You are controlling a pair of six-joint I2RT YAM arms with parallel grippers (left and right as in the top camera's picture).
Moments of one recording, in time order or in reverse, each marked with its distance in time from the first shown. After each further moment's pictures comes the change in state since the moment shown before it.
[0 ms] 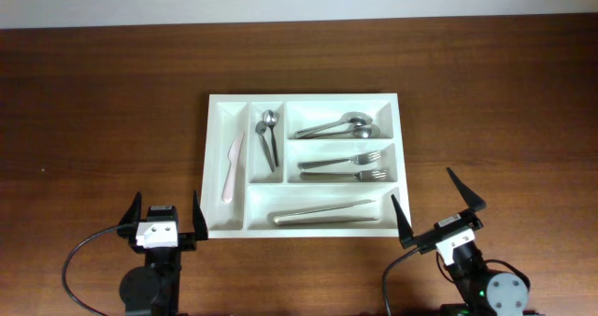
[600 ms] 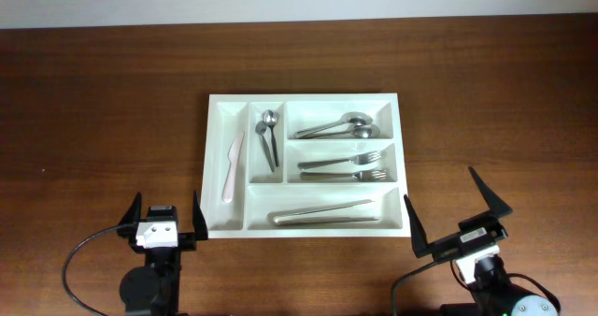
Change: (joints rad) left arm 0.000 0.000 0.000 0.000 0.000 0.000; right arm 0.000 0.000 0.209 -0.080 -0.001 0.006
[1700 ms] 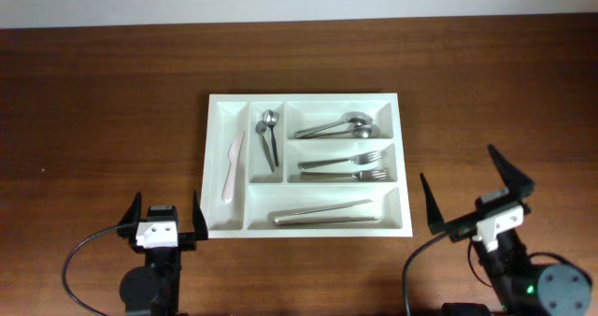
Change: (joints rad) left arm 0.000 0.000 0.000 0.000 0.000 0.000; right arm -0.068 0.240 0.286 -0.230 0.016 0.011
